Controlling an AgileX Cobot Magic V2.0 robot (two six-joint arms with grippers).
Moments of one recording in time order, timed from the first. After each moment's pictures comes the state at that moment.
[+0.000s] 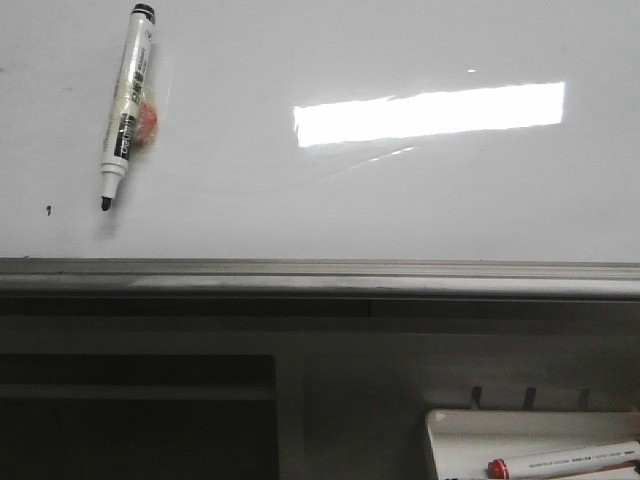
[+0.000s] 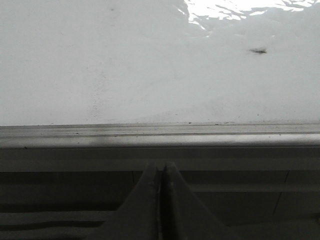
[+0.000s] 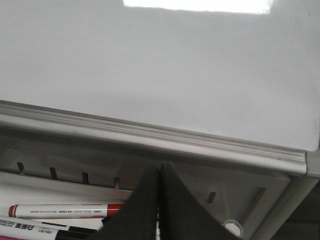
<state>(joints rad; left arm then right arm) -0.01 0.00 0.00 0.04 0.33 0.01 0.01 -0.01 0.01 0.03 0.32 -0.18</state>
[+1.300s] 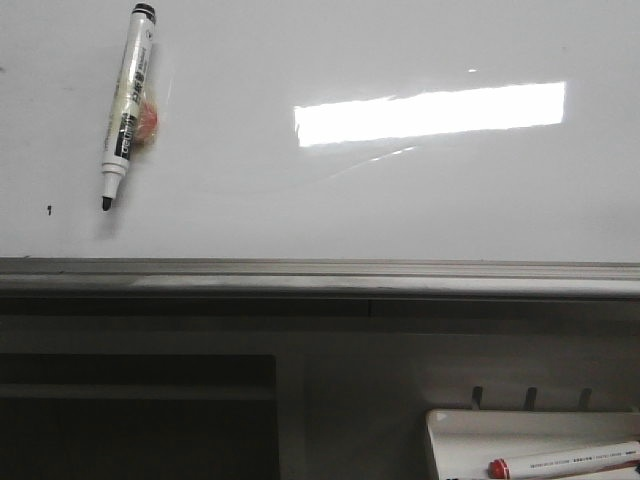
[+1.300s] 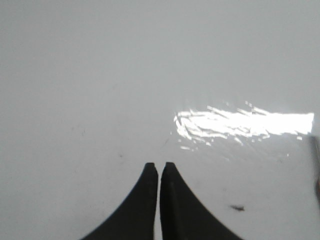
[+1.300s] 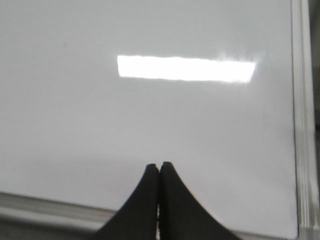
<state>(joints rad) -0.01 0.00 0.00 -0.08 -0.12 0.01 0.01 -0.01 0.01 0.03 0.02 -0.18</state>
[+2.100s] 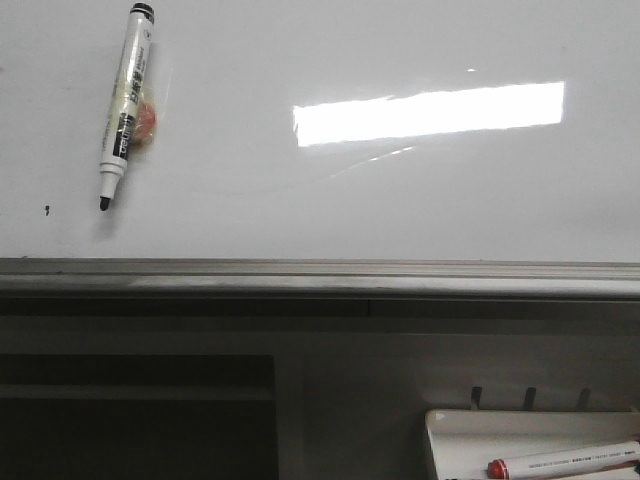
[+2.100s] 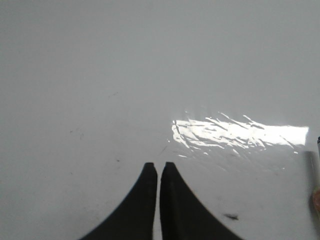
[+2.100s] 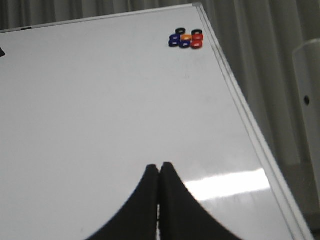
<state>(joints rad) -0.01 0.00 -0.03 -0.13 -0.07 0.01 0.01 -0.01 -0.01 0.13 -0.38 0.01</state>
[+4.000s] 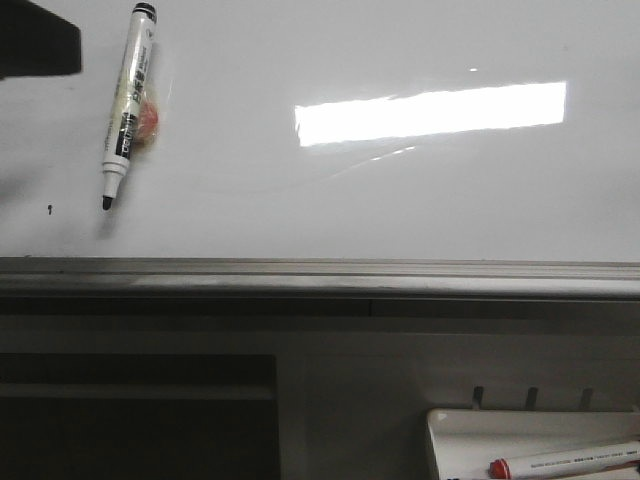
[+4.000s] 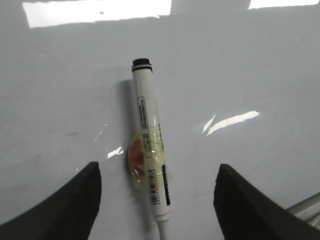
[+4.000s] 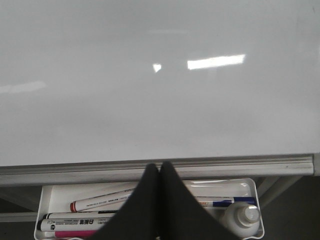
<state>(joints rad) -0.62 0.97 -0.39 -0.19 -0.29 0.05 0.01 0.56 -0.49 0.05 0.60 0.07</state>
